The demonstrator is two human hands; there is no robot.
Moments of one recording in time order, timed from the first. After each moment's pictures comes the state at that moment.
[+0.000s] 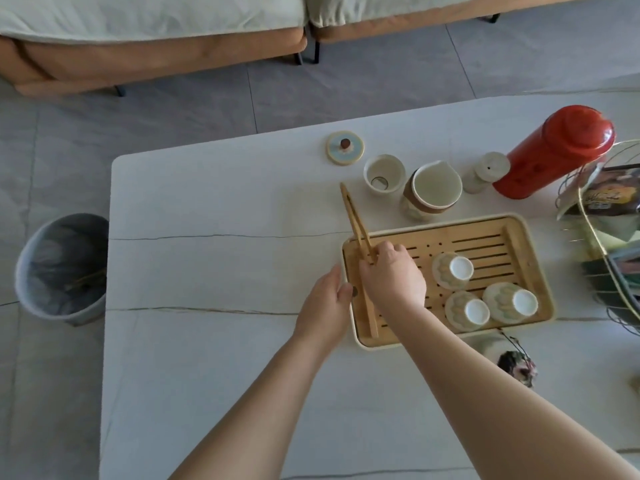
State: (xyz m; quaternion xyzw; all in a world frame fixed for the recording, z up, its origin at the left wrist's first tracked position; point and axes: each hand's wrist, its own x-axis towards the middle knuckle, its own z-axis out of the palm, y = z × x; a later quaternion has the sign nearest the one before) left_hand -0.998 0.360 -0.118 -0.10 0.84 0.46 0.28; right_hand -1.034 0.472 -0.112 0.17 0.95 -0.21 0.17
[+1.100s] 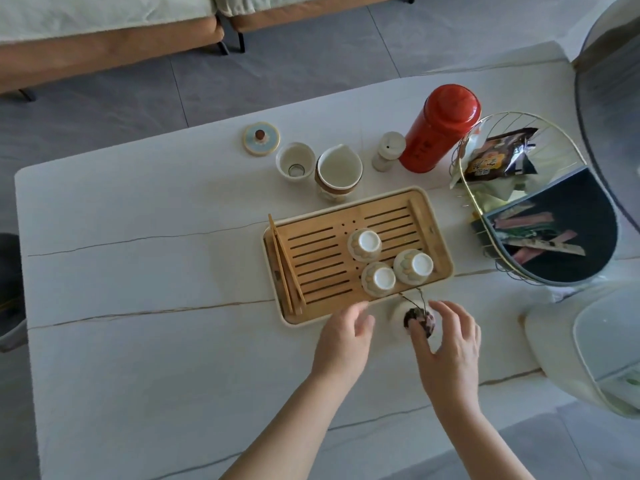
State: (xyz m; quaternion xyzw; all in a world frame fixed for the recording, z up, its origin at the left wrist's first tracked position) left_hand -0.918 0.479 -0.091 -0.05 0.82 0.46 0.34; right_hand -0.861 0.620 -0.088 0.29 0.92 -0.28 0.01
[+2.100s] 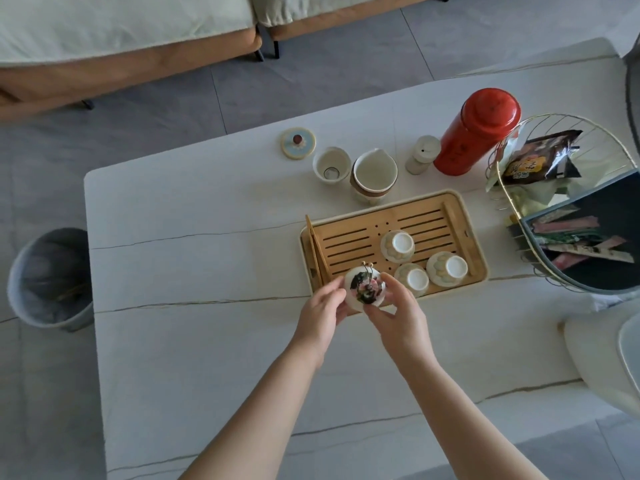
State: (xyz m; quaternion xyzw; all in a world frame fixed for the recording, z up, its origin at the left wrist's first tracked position) left_hand -0.955 0.416 -0.061 -0.25 0.63 0.65 0.34; right_hand -0.922 0.542 -0.081 0.28 0.80 -0.52 0.15
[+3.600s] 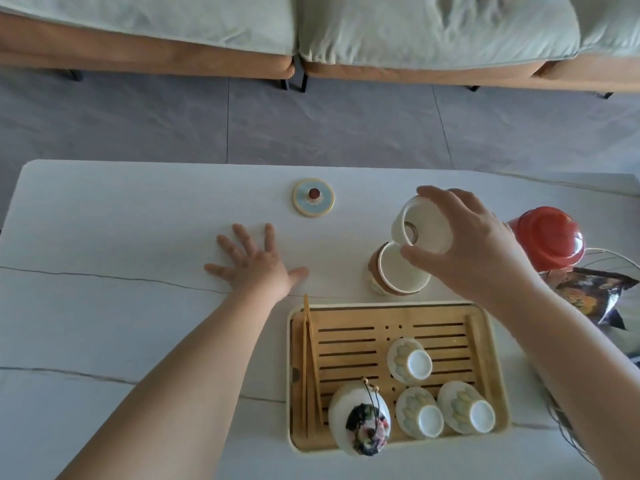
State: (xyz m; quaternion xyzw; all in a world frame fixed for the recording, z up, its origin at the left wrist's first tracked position) left_hand -1.160 0.365 -0.168 -0.18 0.93 0.11 0.31; right_hand -1.162 0.592 -0.020 -0.03 0.98 -0.15 0.09
